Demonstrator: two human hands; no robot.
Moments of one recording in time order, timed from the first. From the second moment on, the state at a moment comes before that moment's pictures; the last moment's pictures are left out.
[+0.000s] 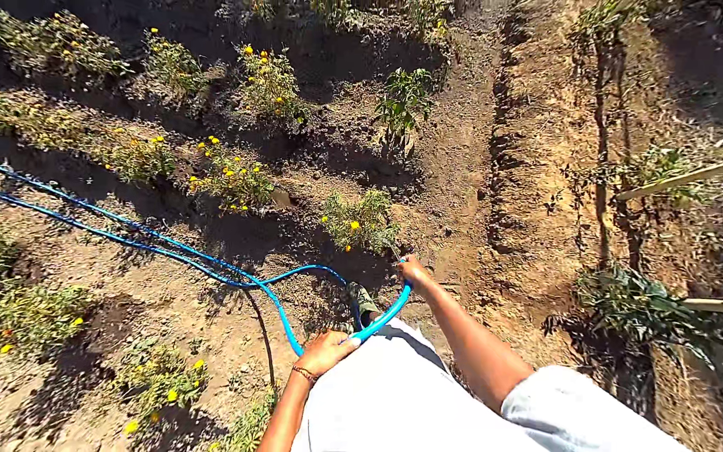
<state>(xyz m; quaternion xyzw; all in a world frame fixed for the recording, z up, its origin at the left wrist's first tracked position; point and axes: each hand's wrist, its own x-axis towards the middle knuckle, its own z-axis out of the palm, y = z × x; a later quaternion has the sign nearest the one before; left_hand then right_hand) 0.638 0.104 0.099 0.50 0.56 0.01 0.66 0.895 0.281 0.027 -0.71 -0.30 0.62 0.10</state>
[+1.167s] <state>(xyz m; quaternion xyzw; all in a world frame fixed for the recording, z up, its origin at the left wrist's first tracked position) 0.728 0.021 0.088 0.52 0.57 0.03 0.64 0.963 0.223 0.040 -0.71 -0.34 0.60 0.14</state>
